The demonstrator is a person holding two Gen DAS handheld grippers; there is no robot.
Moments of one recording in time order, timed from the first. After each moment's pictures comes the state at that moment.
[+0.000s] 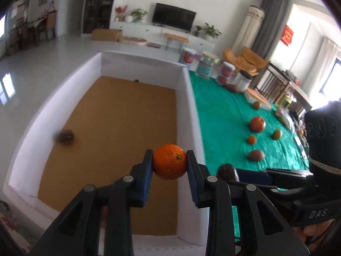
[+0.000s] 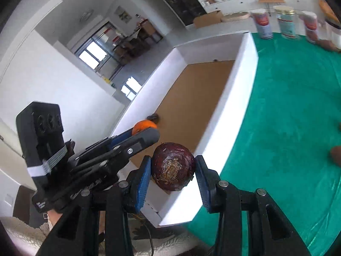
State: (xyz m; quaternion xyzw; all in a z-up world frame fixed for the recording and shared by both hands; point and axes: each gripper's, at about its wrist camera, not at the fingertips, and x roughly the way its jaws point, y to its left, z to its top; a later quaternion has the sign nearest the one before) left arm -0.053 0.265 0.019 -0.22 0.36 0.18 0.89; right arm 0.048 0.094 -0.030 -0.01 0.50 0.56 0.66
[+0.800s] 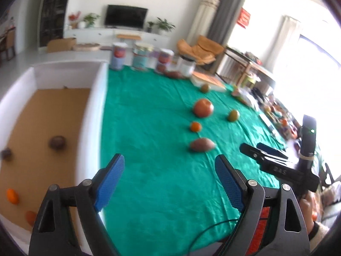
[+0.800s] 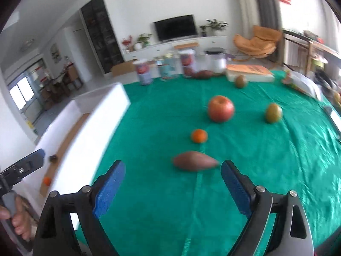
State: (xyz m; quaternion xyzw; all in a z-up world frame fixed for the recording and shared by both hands) left arm 0.038 0.116 0.001 -0.16 0.37 -0.01 0.92; right arm 0.137 -0.152 -0.064 0.00 0.40 0.20 0.89
